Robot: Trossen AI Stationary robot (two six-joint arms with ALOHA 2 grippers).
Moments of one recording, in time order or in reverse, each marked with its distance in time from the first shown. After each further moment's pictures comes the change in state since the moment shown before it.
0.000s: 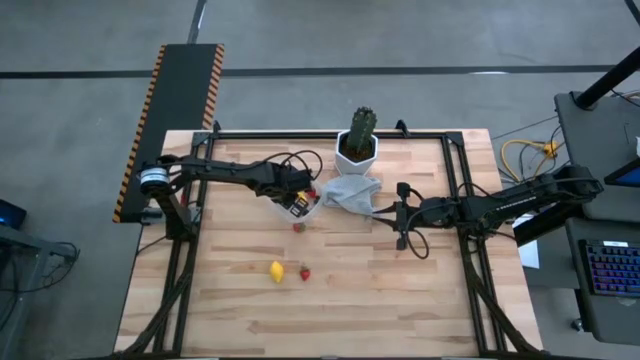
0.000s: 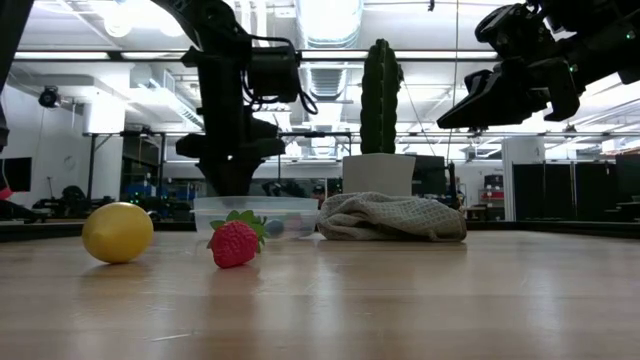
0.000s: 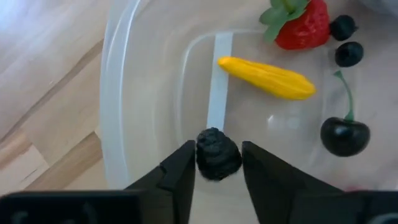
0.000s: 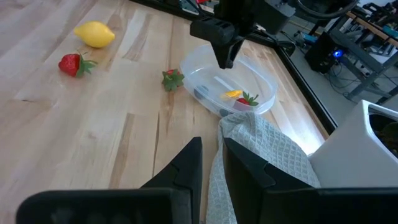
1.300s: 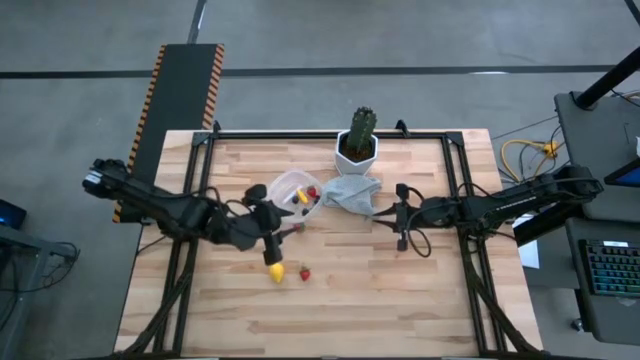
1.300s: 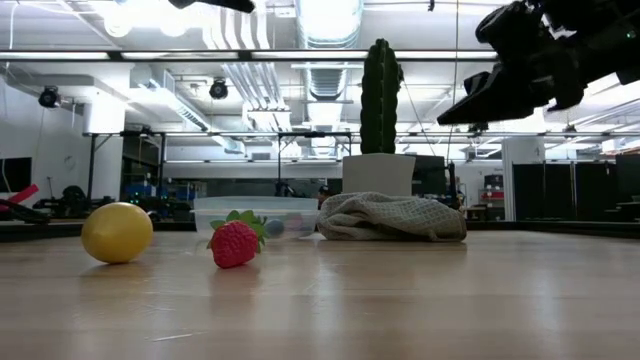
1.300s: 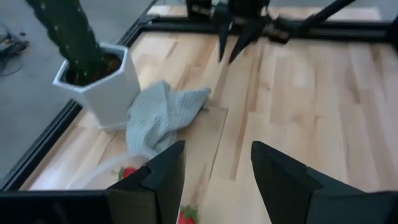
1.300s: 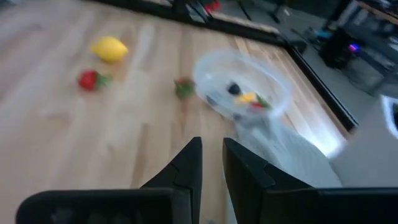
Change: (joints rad) left arm -0.597 -0.474 -0.003 0.255 -0.355 0.343; right arm 0.000 0.000 0.000 0.017 -0.054 0.071
